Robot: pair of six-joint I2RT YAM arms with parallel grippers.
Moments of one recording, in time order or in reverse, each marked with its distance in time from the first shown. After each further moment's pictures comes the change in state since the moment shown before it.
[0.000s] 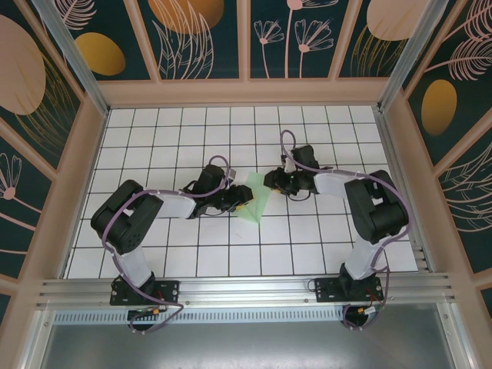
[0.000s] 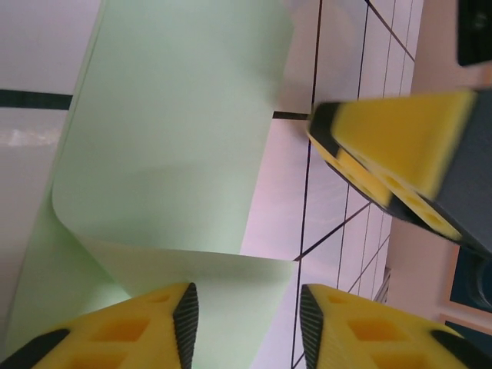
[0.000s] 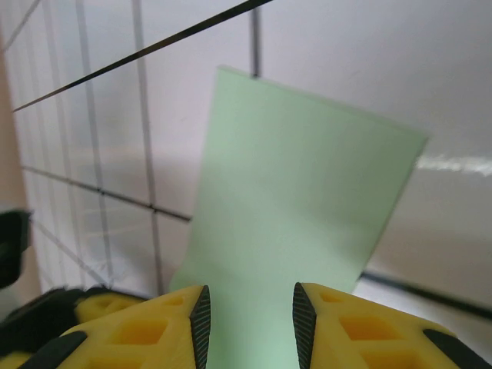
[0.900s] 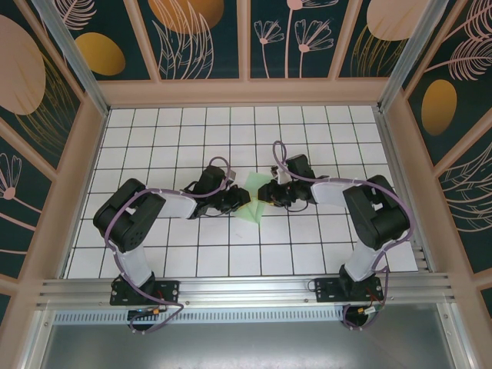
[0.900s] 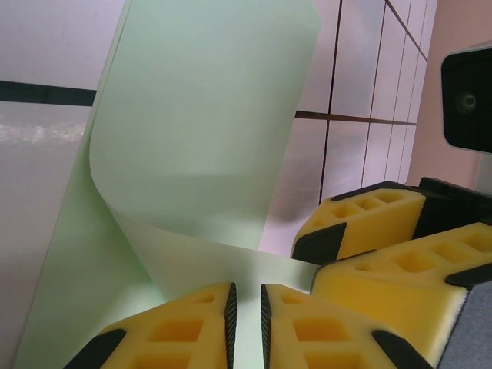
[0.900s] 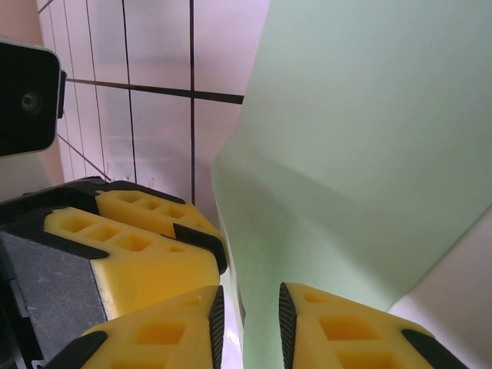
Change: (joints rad) left arm 0.000 0.023 0.000 0.003 0.003 0.000; right arm 0.077 -0.009 -0.076 0.038 -0.126 -0.013
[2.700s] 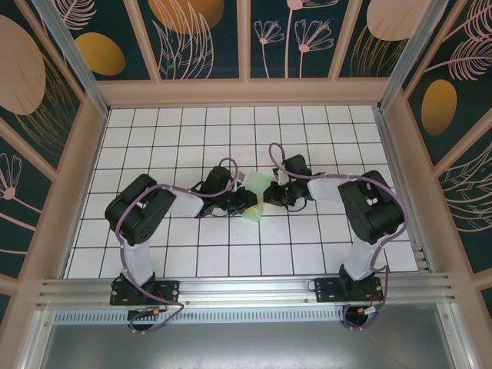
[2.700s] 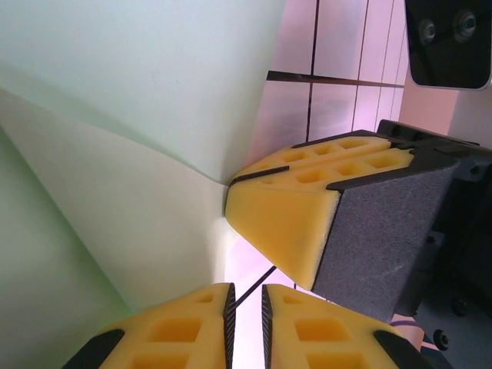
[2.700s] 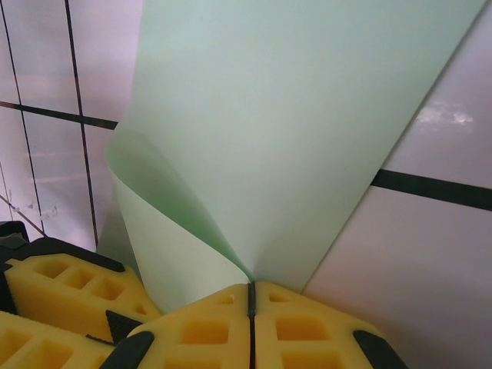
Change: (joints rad) left arm -0.029 0.094 0.050 0.058 0.092 -0.007; right arm 0.000 0.055 0.054 -0.115 0.167 -0.084
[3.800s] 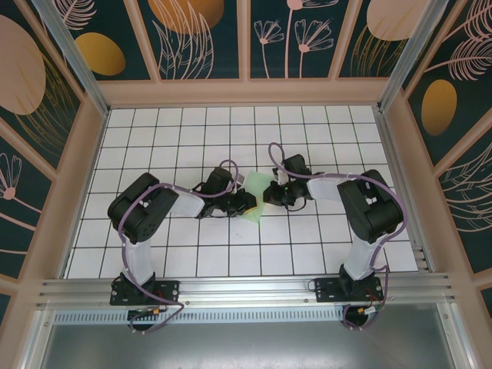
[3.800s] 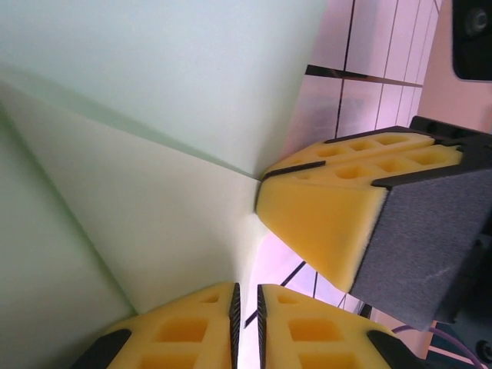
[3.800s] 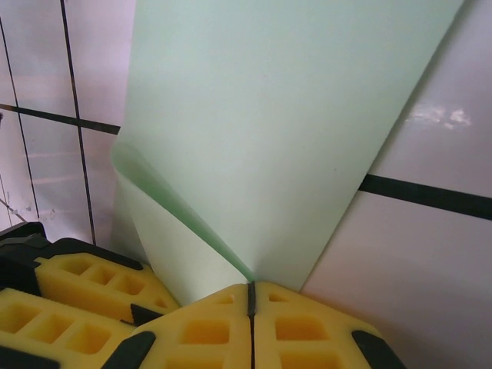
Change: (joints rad) left arm 0.000 0.026 0.001 -0.013 -0.004 0.000; right arm 0.000 0.011 0.010 -0.005 0.003 0.000
